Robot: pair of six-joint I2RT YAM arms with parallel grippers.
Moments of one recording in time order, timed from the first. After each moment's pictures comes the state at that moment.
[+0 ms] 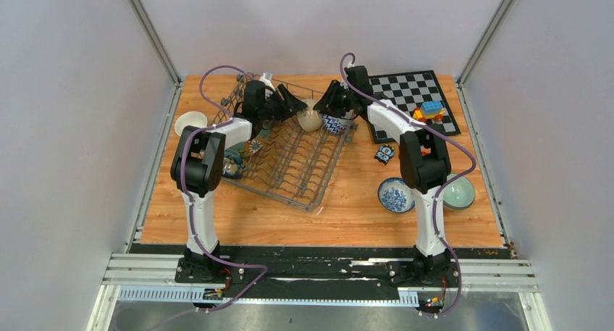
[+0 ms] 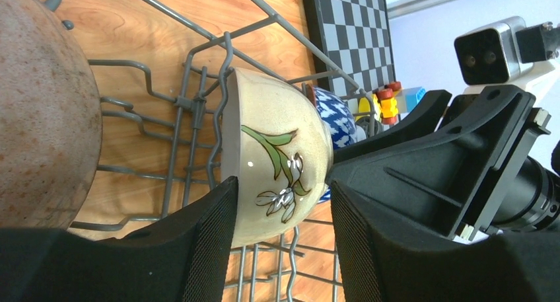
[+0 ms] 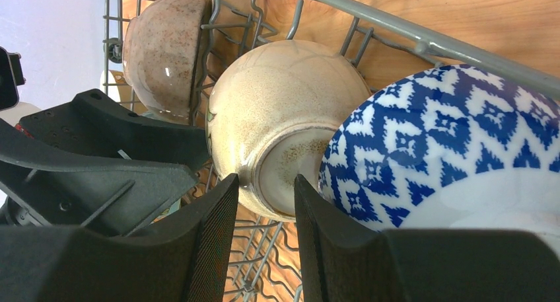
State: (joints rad) left arm -0.28 2.05 1.34 0.37 0.45 -0.86; right arm 0.38 2.17 1.75 -0.18 -0.39 0.75
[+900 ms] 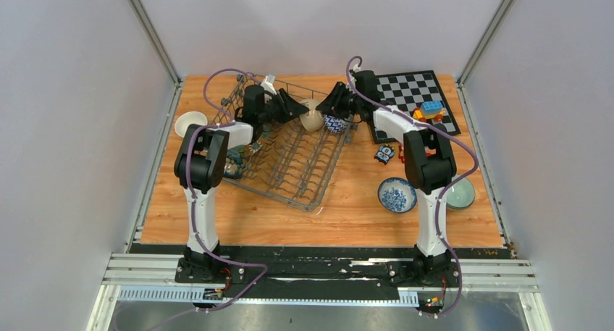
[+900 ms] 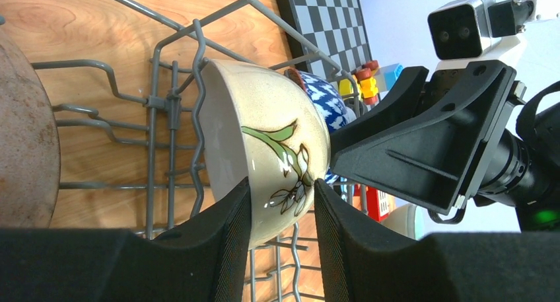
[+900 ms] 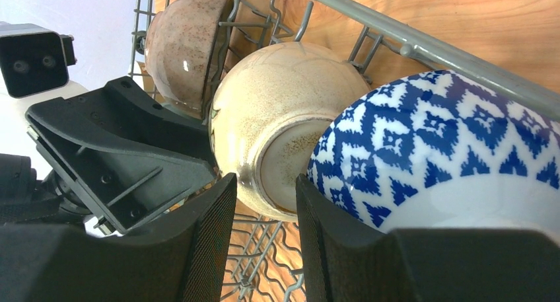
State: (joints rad) left arm -0.27 2.10 1.30 0.53 0.57 -0.87; right arm 0.35 2.14 1.62 0.02 -0.49 0.77
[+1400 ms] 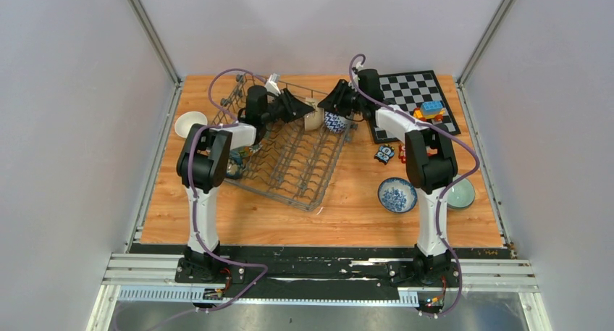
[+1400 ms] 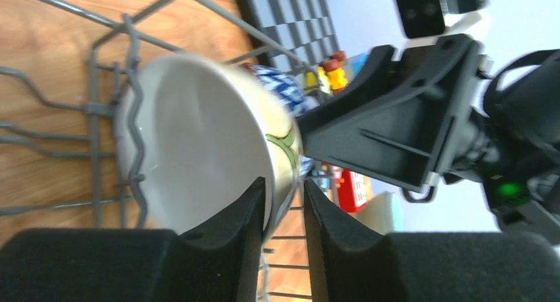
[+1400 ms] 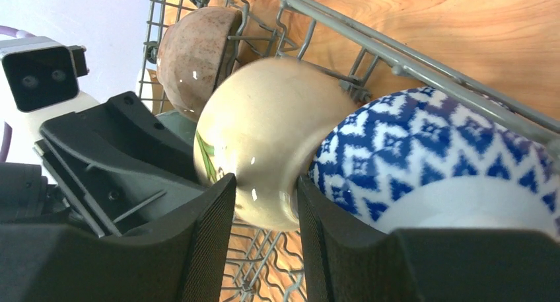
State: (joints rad) left arm -0.29 2.12 1.30 0.61 0.63 -0.92; right arm 0.33 2.14 1.62 0.06 -0.51 0.77
